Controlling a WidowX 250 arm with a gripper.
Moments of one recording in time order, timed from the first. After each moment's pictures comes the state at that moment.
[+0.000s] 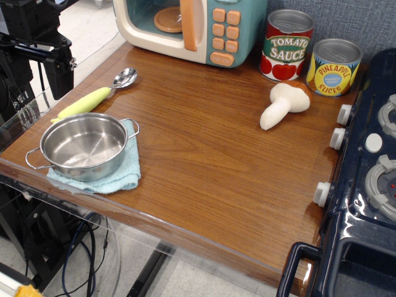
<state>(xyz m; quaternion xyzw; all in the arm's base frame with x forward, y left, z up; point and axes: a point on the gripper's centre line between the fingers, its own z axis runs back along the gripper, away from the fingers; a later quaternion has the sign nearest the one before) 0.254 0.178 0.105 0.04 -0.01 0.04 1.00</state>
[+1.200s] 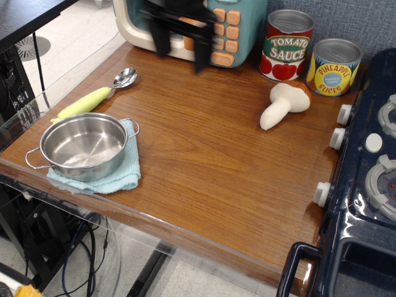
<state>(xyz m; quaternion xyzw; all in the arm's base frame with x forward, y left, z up) 0.360 0.025 0.115 0.00 -0.05 -0.12 0.99</state>
